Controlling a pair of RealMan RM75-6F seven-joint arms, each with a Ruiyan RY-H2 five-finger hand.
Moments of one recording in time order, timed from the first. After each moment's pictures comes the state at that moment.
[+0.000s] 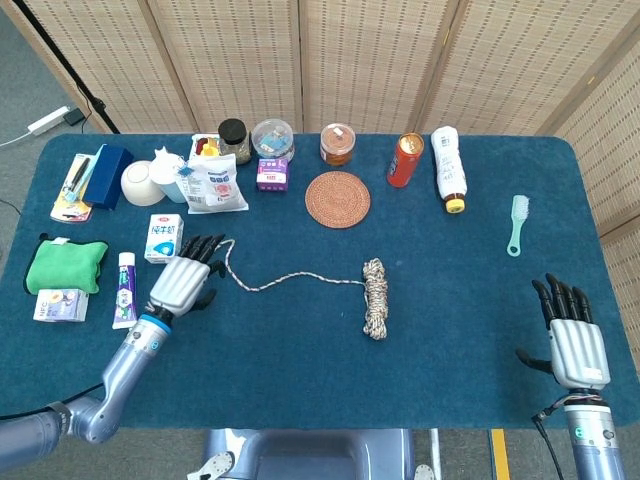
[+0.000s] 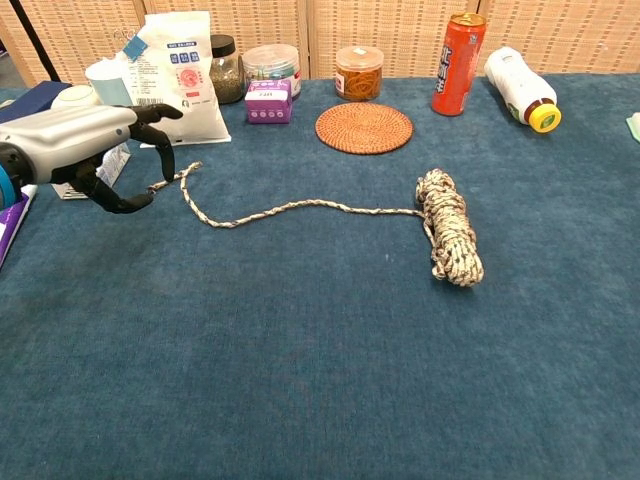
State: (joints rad) left arm -0.60 -1.52 -0.19 -1.45 1.26 0.97 0.33; right arm 0.12 -1.22 0.12 -1.66 -1.37 1.41 -0.17
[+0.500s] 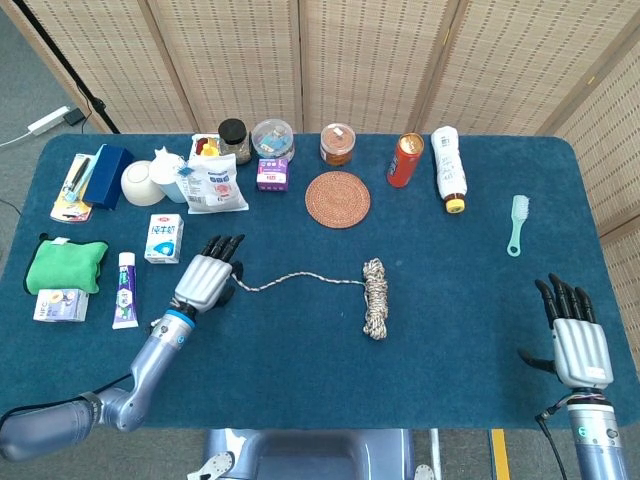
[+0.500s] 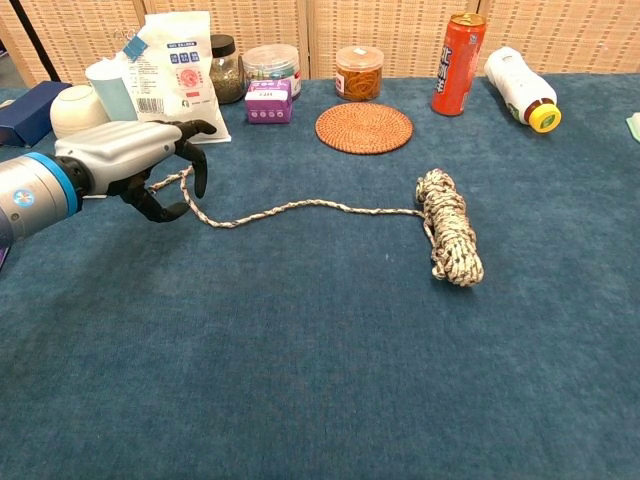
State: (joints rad) left arm -0.68 -1.64 -0.20 -1.36 1.18 0.95 0.41; right arm 0.12 -1.21 0.12 -1.66 -1.36 1.40 -0.15
